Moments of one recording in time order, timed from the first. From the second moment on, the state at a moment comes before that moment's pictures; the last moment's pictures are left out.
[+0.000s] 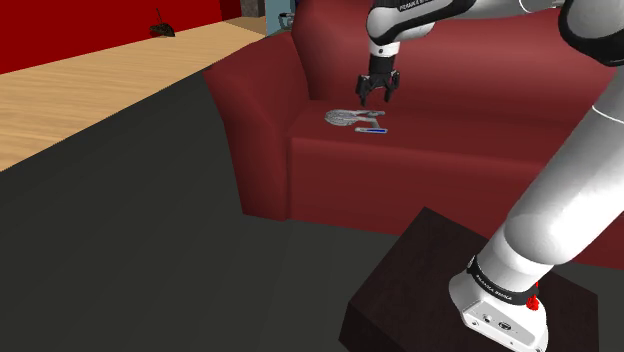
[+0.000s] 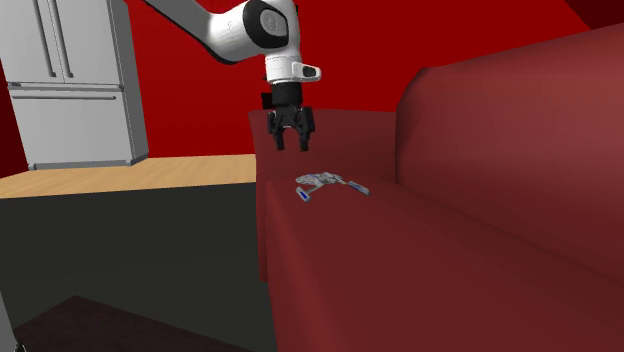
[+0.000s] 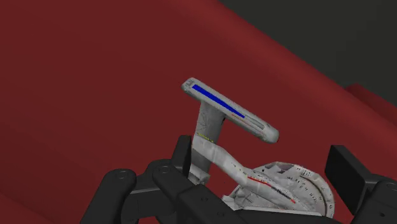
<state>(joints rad) -0.17 -0.01 -0.19 -1.91 -0.08 1.93 0.13</state>
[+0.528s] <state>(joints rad) -0.24 0.26 -0.24 -1.67 -0.01 1.96 0.18</state>
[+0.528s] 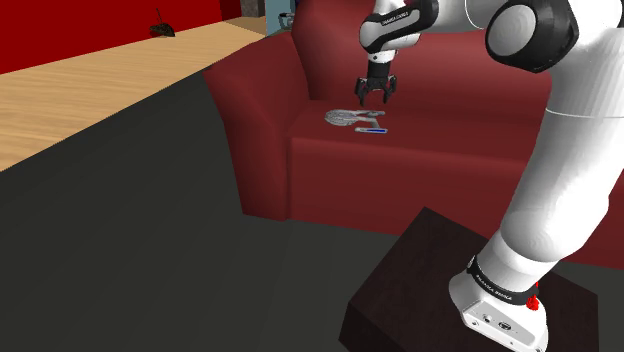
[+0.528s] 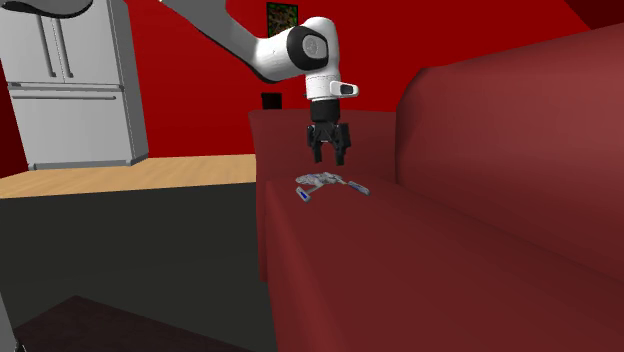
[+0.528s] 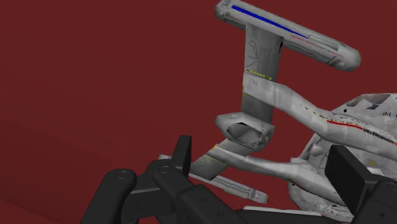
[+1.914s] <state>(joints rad) -0.26 0.34 -0.25 -1.66 0.01 2.03 0.19</state>
